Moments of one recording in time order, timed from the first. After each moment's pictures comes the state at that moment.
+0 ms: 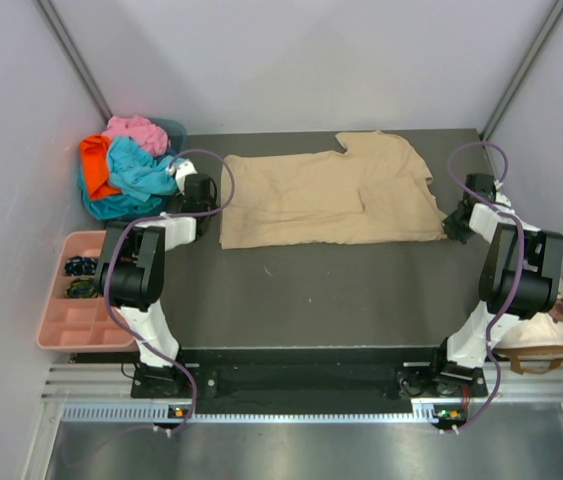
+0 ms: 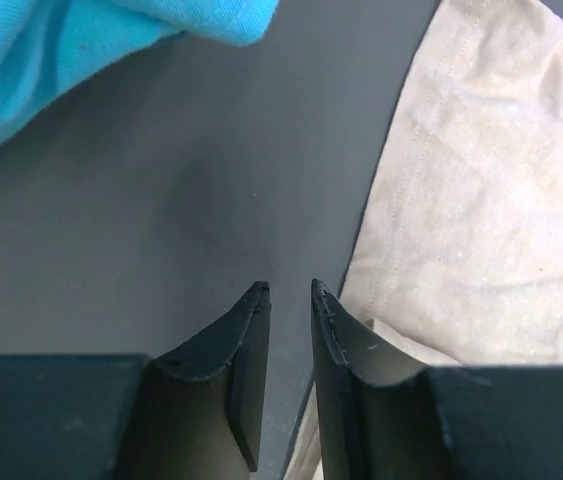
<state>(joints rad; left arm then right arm) -0.15 1.84 1.01 0.25 -0.32 -0.50 -0.23 1.75 1.06 -0.34 0.17 0.70</state>
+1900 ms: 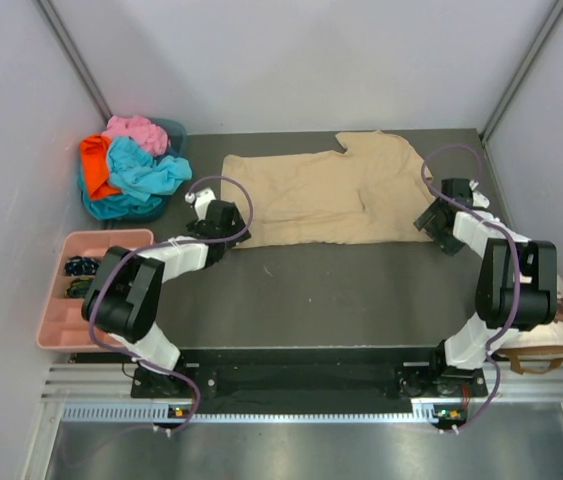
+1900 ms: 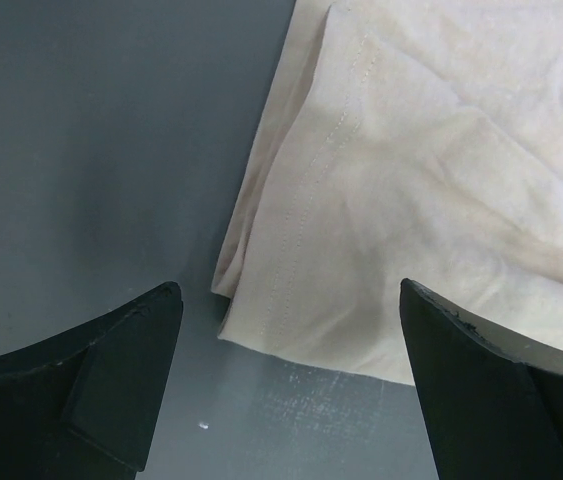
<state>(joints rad) -0.36 1.62 0.80 0.05 -0.36 -0.68 -0.07 1.64 0.97 -0.36 0.22 0.69</state>
